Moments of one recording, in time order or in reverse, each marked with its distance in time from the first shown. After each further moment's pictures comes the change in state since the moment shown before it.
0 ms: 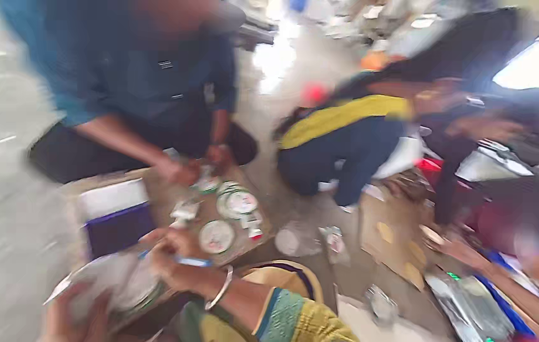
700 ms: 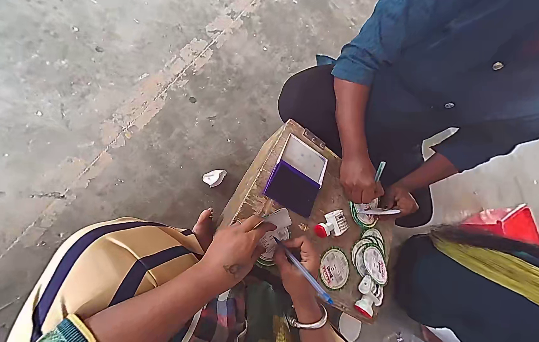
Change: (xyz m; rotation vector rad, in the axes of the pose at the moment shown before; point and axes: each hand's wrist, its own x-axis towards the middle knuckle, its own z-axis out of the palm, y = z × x) left_hand 0.007 0.028 0.003 0.073 -0.064 -0.156; right_hand -0.016 0.057 0.012 -0.367 -0.181 0.000
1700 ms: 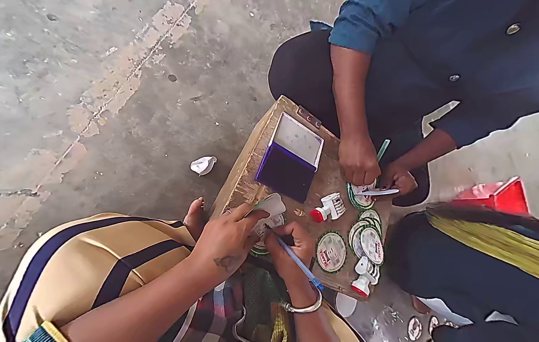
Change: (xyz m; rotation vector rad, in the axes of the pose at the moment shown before) left_hand -0.001 -0.004 0.006 0.028 0.021 0.003; right_hand 0.001 -0.001 0.006 -0.013 0.025 0.019
